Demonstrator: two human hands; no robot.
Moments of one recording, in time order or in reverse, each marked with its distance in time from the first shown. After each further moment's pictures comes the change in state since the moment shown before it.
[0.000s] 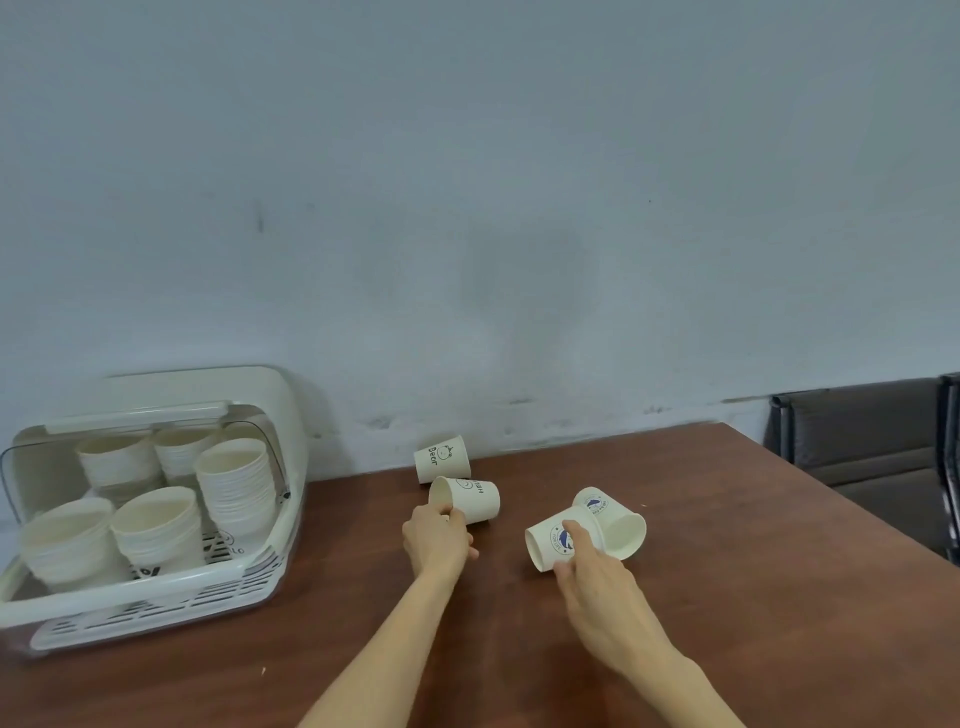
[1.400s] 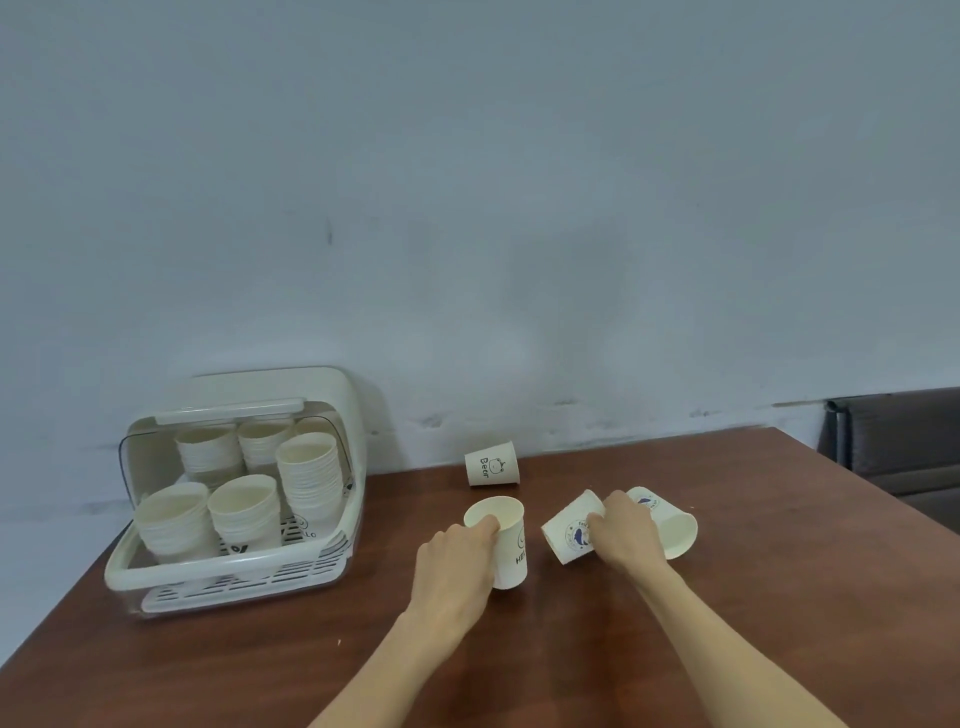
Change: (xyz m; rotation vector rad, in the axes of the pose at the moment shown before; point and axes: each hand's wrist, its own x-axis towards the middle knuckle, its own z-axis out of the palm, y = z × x) left_hand -0.053 -0.006 -0.084 0.930 -0.101 0.626; right_hand 0.071 -0.023 0.010 0.036 0.035 0.275
